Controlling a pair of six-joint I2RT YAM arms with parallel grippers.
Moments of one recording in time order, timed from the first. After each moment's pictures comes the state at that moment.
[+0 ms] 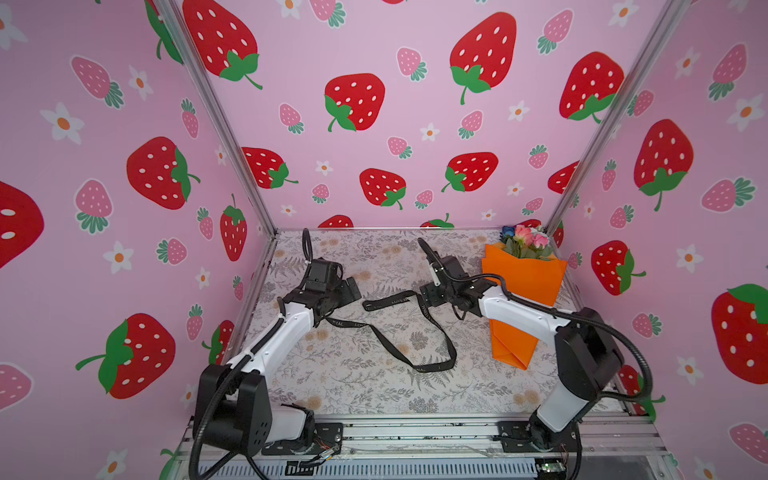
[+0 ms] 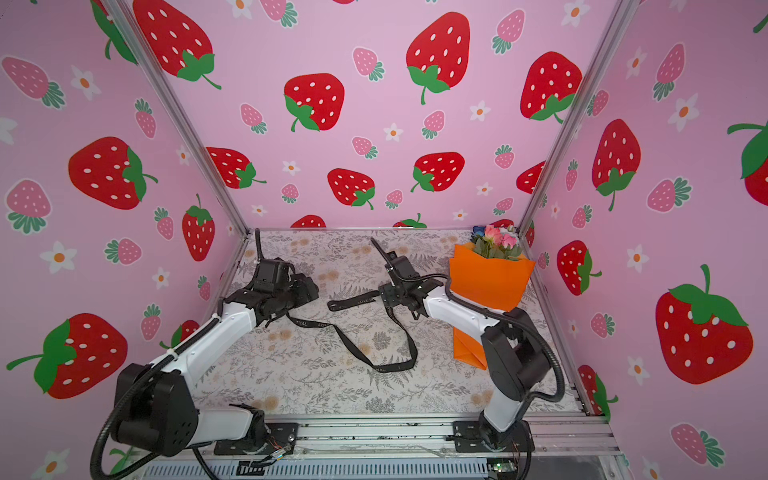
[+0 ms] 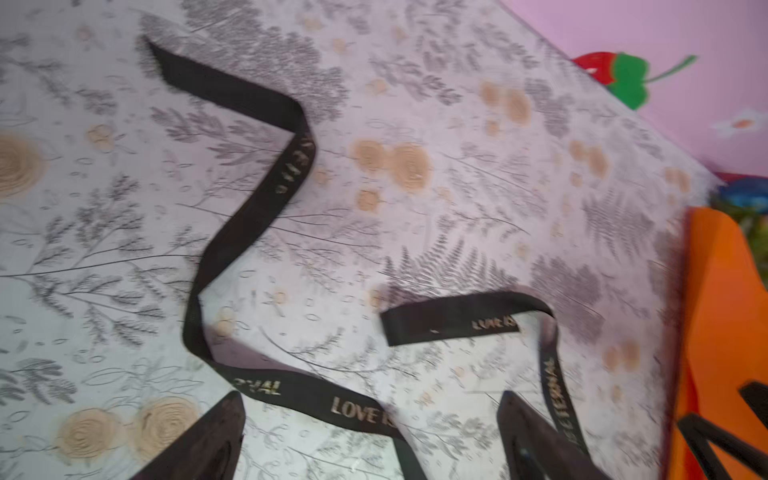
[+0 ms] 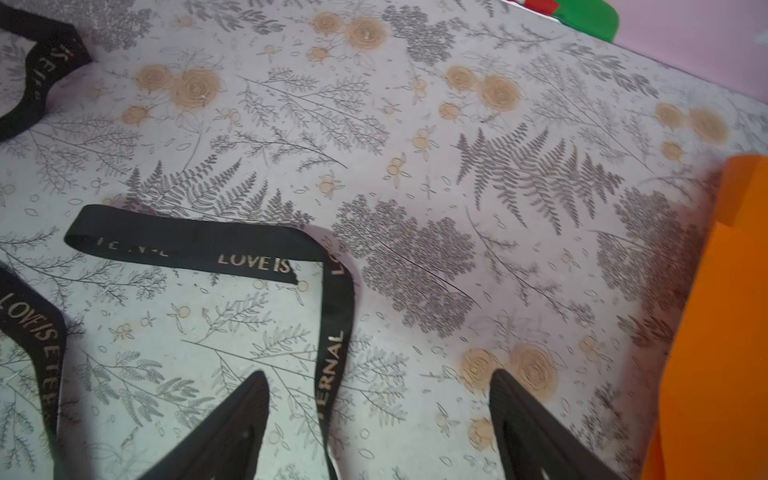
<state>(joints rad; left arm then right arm) -0.15 1.43 0.98 -0.49 0.01 -0.58 0.82 1.78 1.27 -0.33 0.22 0.11</state>
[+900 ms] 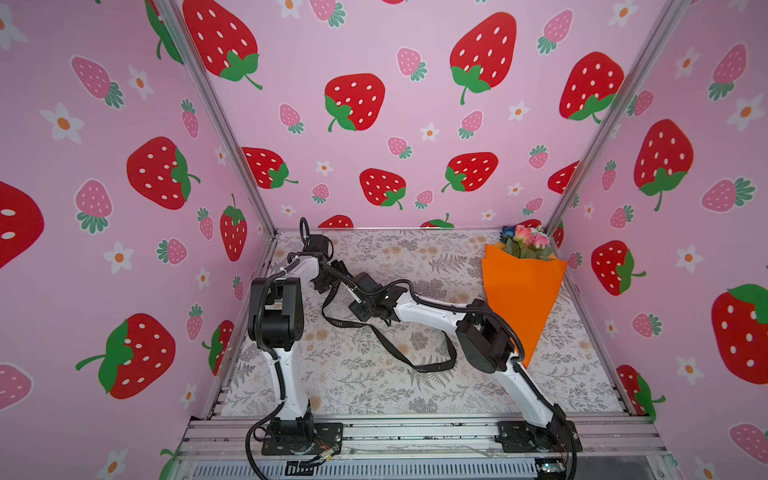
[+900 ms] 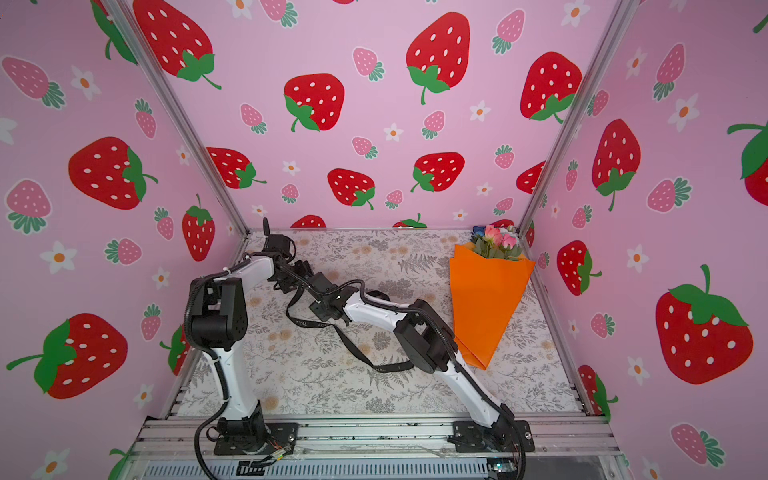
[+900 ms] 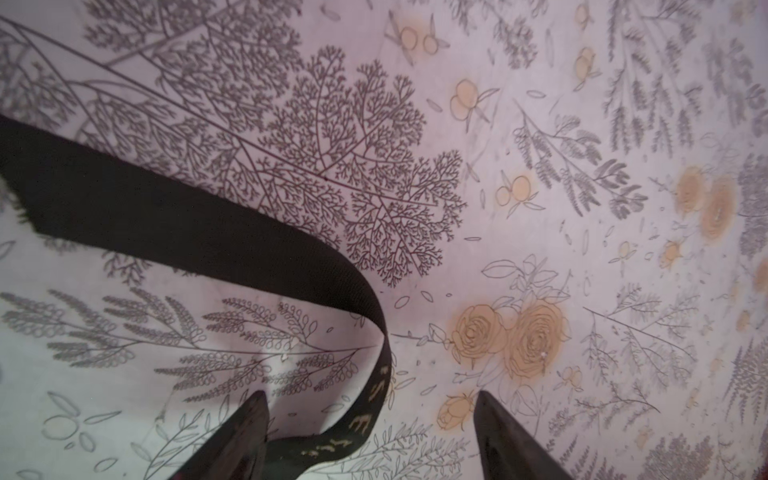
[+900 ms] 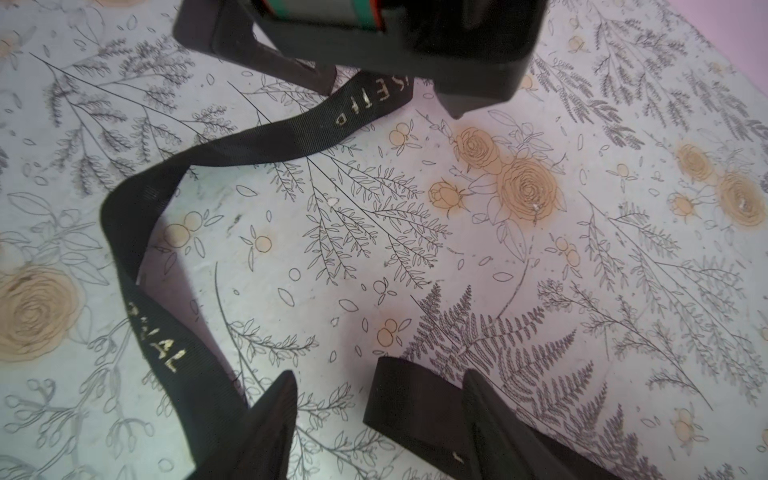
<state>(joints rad) 0.00 2.09 1.50 -0.57 0.18 -0.51 1.08 2.40 1.97 -0.42 0.22 0.00</state>
